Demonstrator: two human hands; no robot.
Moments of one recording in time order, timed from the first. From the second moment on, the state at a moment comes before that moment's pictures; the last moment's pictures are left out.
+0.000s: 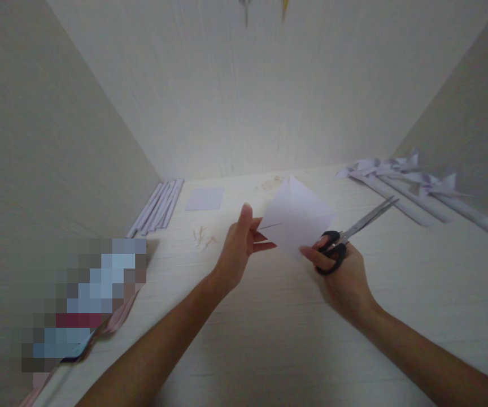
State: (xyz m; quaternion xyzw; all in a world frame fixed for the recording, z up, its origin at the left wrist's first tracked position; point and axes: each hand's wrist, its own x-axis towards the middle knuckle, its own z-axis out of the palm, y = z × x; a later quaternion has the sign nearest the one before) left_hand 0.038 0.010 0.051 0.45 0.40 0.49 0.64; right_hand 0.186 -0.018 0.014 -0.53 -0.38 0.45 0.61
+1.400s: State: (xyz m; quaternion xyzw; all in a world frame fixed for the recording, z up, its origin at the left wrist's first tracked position) left_hand 0.033 0.011 0.071 0.43 0.49 0.57 0.50; right_hand 0.183 -0.036 0.025 -0.40 -0.64 0.59 0.30
